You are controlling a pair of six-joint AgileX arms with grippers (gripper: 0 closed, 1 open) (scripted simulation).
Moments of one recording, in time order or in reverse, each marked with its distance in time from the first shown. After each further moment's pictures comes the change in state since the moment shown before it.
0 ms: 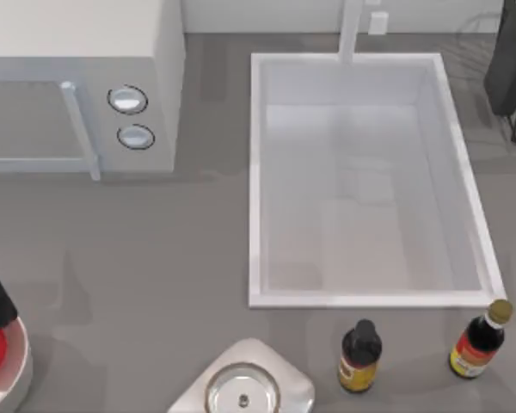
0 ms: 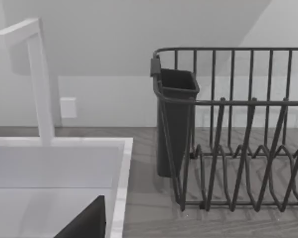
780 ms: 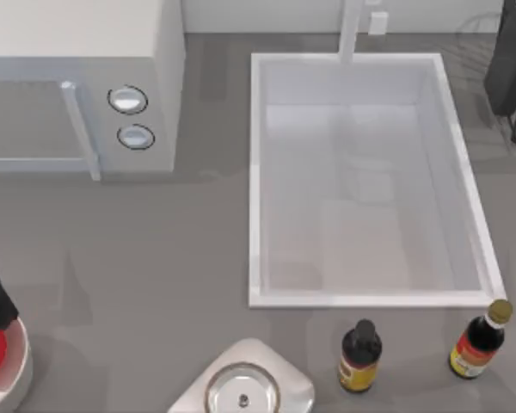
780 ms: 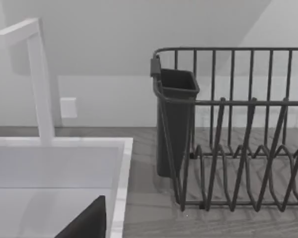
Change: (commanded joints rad) left arm -0.001 -0.035 -0.030 0.034 0.000 -0.002; right arm 0.000 0.000 0.000 0.000 0.000 0.000
